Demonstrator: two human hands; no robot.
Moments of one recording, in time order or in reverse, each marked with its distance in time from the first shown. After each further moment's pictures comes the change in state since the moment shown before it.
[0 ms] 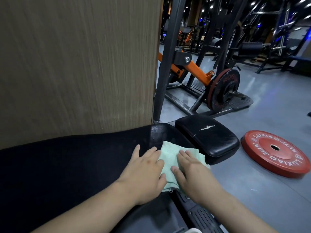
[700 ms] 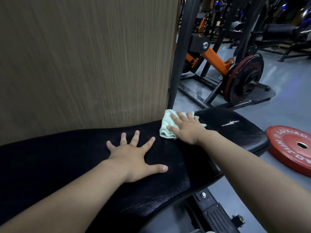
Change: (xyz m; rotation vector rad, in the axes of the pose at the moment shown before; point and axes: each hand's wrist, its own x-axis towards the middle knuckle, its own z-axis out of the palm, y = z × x) left_hand 0.017 -0.079 0.009 -0.167 -0.362 -0.435; right_hand 0.179 0.010 0.019 -0.262 -0.260 -0.019
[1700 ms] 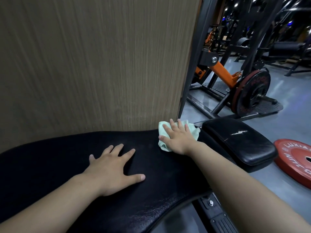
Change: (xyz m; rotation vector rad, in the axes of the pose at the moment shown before) left_hand -0.068 -0.082 0.008 -0.103 0.063 -0.069; right_hand -0.013 -0.084 0.003 0.068 0.004 -0.056
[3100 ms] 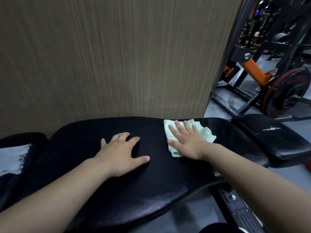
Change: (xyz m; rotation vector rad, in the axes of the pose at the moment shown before) left_hand -0.062 -0.069 0.008 -0.093 0.147 -0.083; right_hand -0.056 -0.084 0.016 -0.069 -0.074 -0.239
